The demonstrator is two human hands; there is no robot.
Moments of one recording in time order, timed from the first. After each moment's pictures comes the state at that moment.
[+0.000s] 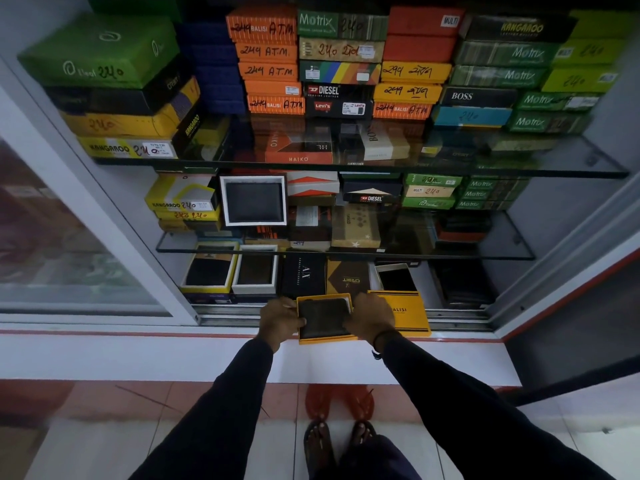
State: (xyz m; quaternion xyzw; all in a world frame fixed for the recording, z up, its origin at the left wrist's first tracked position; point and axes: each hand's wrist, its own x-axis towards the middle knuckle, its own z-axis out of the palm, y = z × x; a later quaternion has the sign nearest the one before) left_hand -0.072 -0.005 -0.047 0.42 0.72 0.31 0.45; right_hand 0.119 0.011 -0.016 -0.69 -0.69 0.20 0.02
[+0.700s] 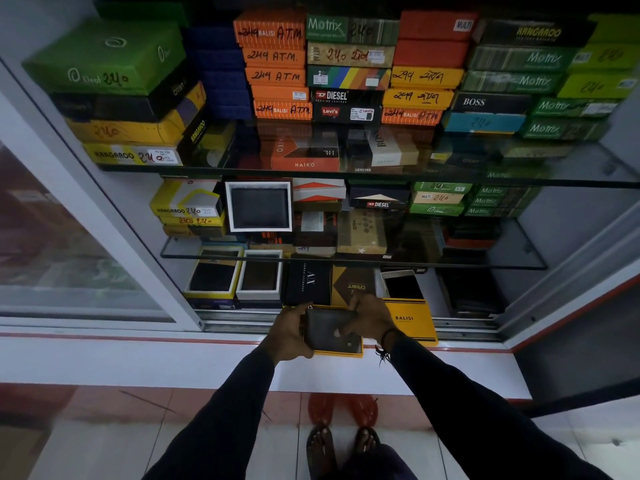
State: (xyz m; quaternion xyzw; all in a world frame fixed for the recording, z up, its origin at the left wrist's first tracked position) left_hand -0.087 -0.005 -0.061 0.61 0.58 0.22 0.49; right_hand 0.120 0.036 -0.027 -0.67 -0.64 0.36 0.07
